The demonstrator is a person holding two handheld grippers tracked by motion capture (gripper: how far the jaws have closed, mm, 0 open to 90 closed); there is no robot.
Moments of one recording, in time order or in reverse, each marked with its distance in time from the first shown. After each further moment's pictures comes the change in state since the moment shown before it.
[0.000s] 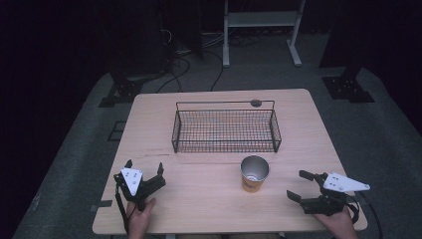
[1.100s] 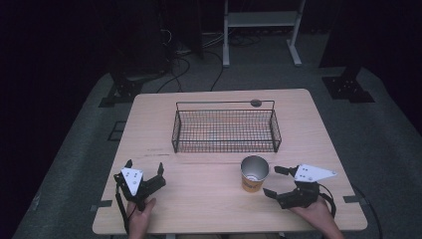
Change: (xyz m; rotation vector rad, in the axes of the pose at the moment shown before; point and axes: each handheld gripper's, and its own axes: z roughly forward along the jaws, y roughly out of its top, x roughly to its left) left arm 0.000 0.000 0.000 -0.002 0.002 0.003; right arm 0.024 0.030 0.054 0.074 0.105 -0.059
